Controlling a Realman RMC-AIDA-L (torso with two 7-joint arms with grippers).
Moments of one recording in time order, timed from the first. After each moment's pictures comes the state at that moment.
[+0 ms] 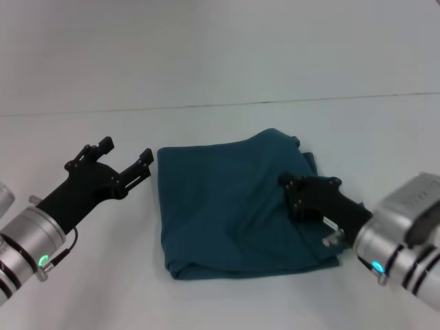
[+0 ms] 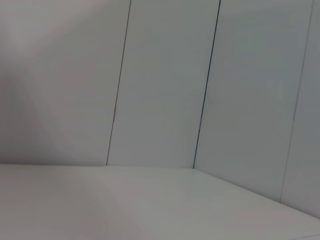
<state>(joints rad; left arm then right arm) -0.46 -2.17 1.09 0.34 0.95 1.07 -0.78 0.60 2.10 -0.22 0.11 -1.68 -1.07 0.46</state>
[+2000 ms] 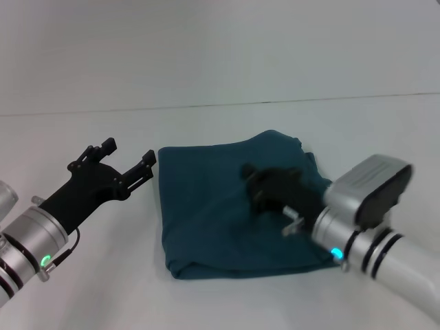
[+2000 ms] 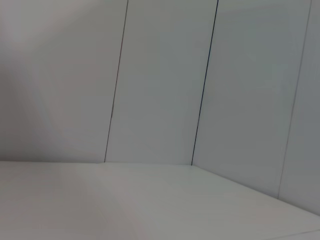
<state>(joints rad) -0.47 -2.17 1.10 0.34 0.95 1.06 -0.78 0.69 2.10 0.09 0.21 -1.96 -0.94 0.40</state>
